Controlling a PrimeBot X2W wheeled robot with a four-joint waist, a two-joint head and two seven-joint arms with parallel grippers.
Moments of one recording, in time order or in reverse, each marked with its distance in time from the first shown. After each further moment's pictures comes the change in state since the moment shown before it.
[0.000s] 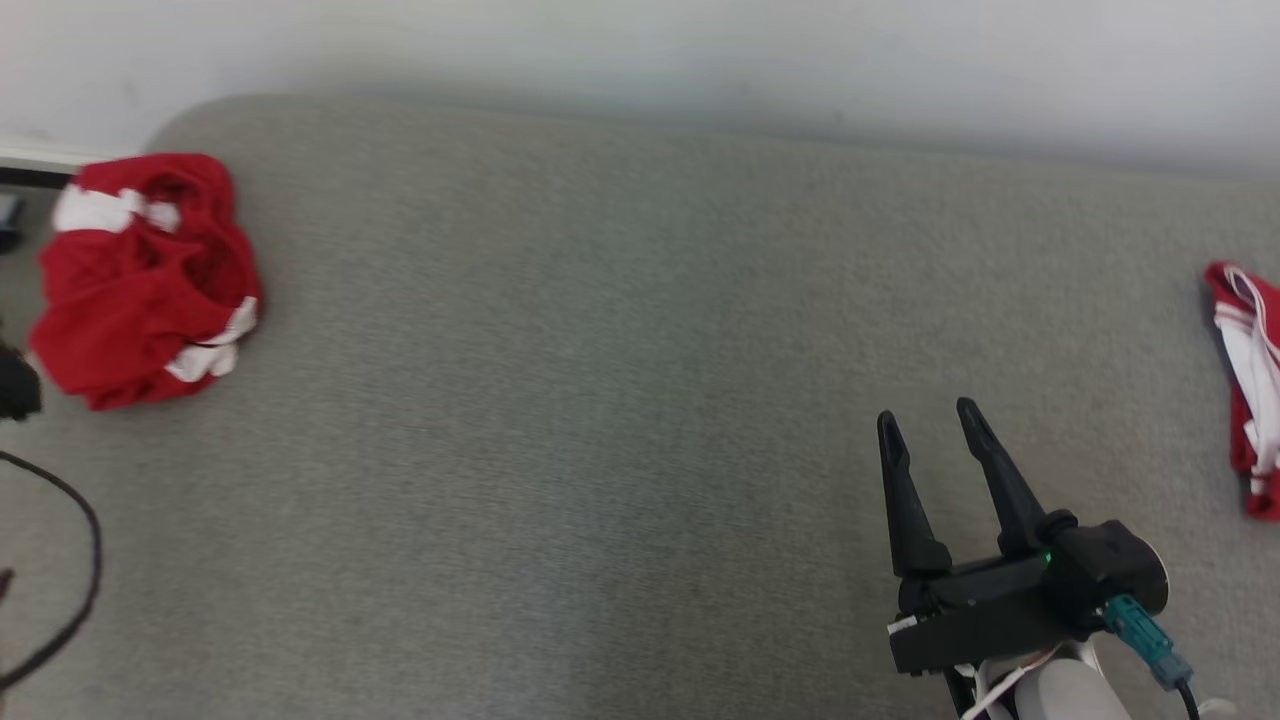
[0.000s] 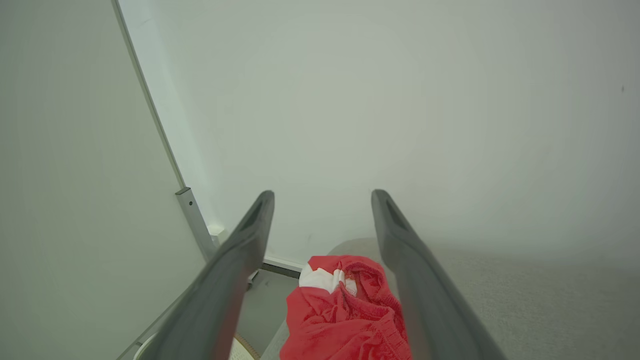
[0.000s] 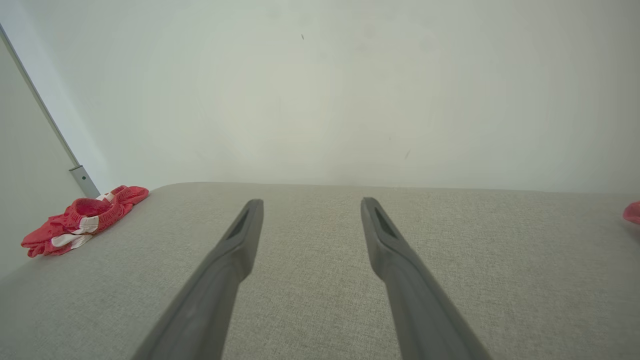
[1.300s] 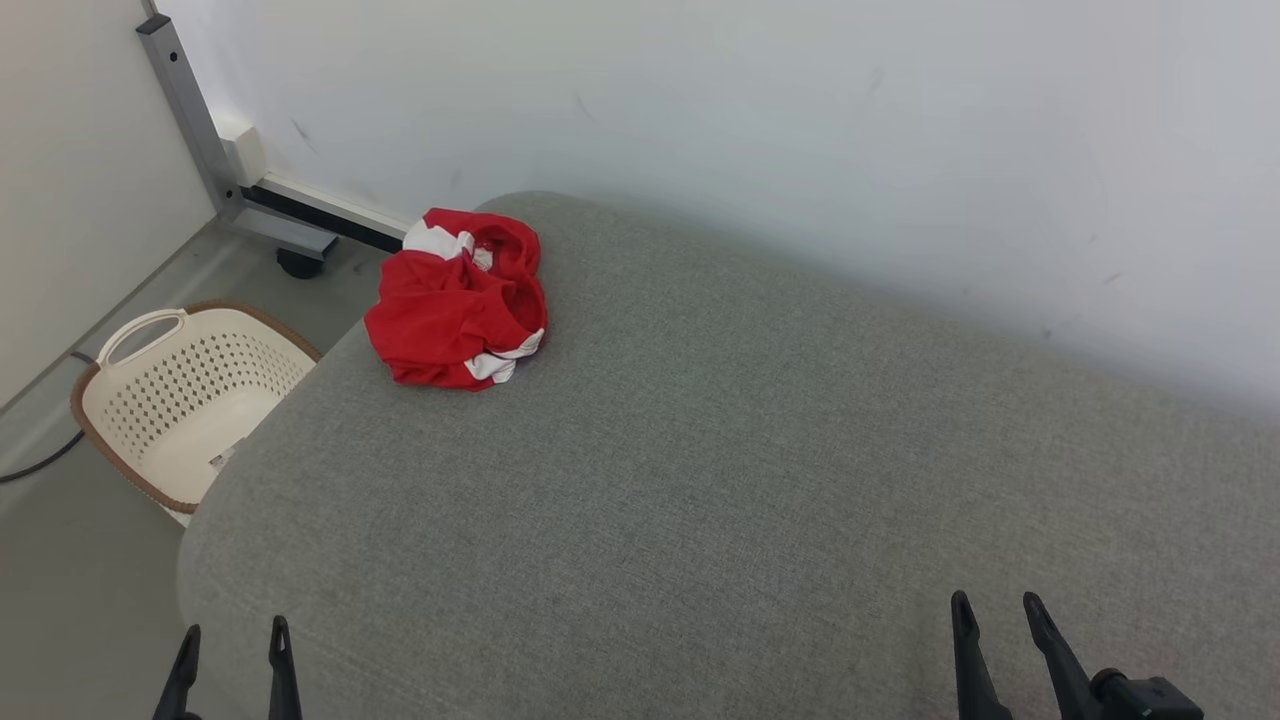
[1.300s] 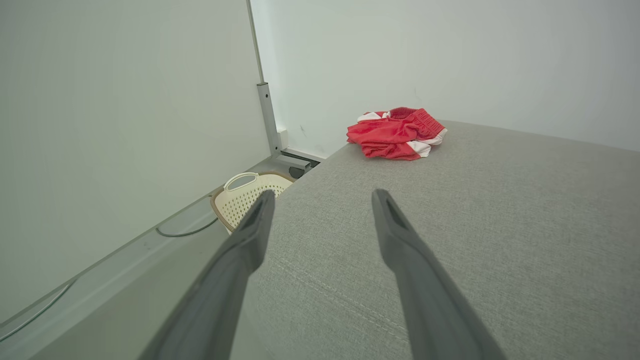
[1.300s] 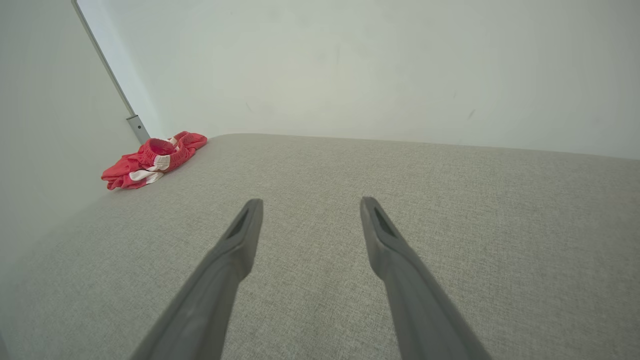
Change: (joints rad) left arm 0.753 -0.318 -0.023 -0.353 0.200 0.044 -0.118; right arm 0.226 0.000 -0.109 0.106 0.066 0.000 0.000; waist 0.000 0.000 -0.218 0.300
